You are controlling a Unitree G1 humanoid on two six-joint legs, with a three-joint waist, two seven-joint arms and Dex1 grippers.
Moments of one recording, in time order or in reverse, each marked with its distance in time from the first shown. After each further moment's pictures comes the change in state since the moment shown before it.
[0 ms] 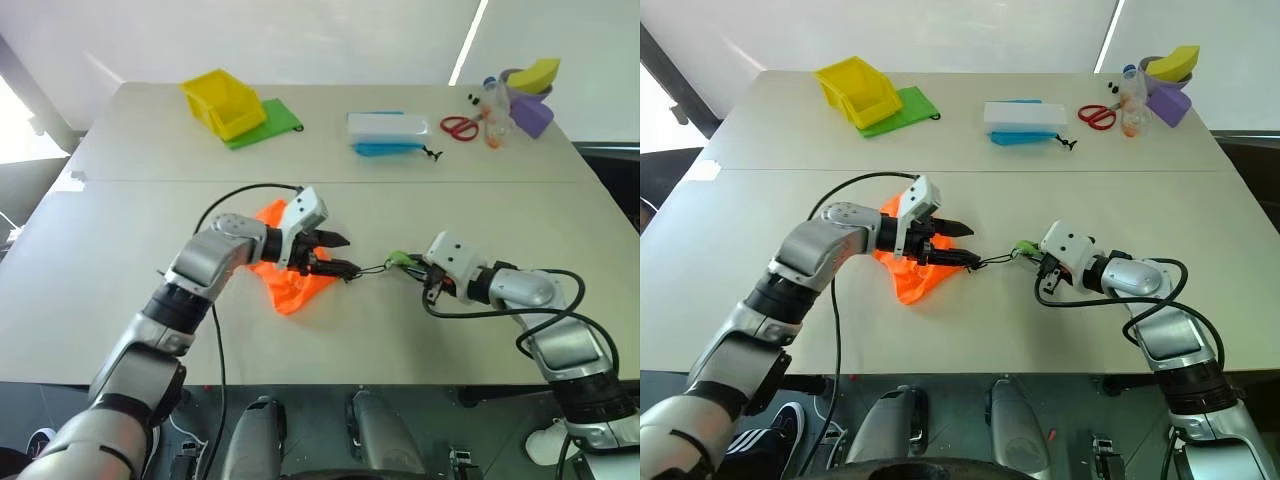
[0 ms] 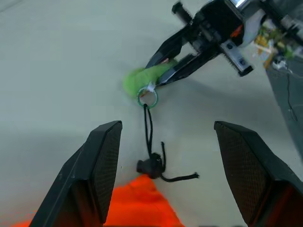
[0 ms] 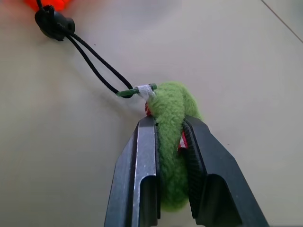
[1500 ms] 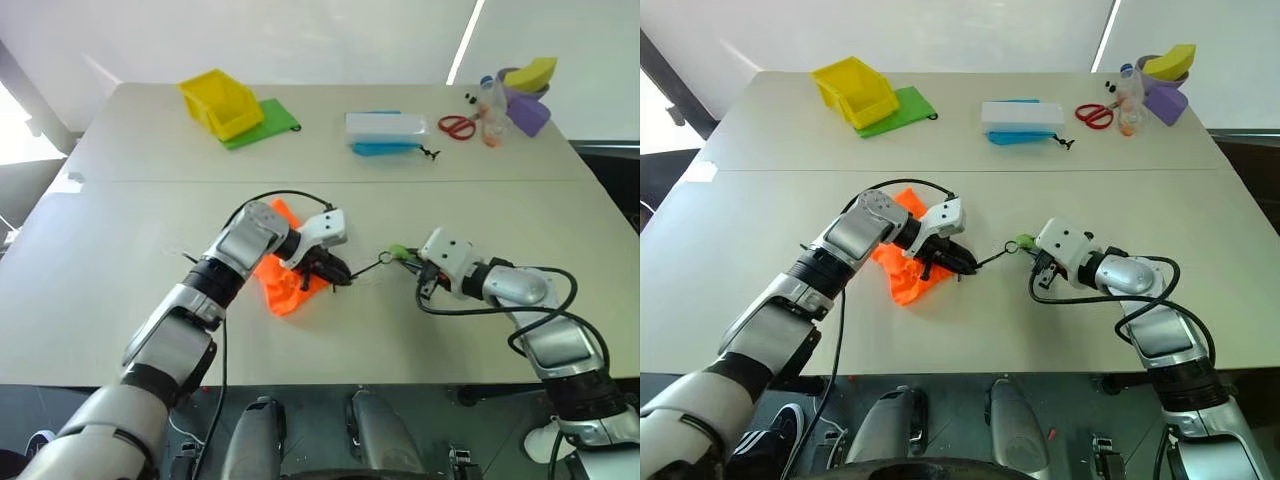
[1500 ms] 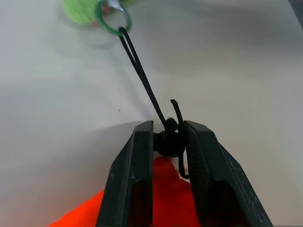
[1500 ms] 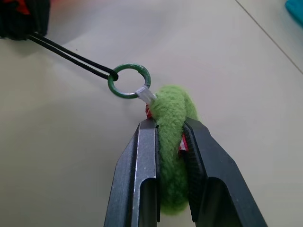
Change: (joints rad) left arm -0.123 -0.077 -0.094 0.279 0.334 -0.202 -0.285; right arm -0.037 0.019 0.012 0.026 -0.059 -0.023 -0.065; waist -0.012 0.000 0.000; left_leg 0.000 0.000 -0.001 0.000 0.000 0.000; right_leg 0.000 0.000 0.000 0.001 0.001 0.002
